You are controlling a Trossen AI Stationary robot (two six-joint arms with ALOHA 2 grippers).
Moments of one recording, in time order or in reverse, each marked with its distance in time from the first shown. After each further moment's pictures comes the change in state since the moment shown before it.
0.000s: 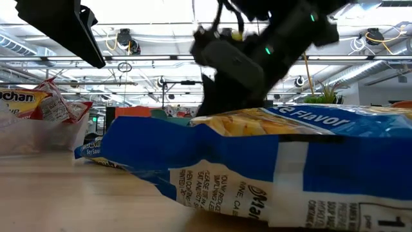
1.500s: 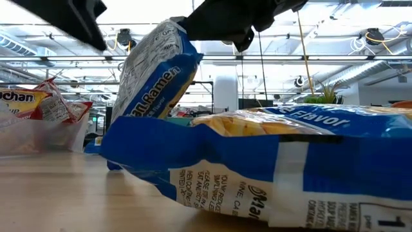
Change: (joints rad) left arm -0.032 0.000 -0.003 0.176 0.082 0.232; right arm 0.102 -0.203 -0.056 0.215 0.096 -0.271
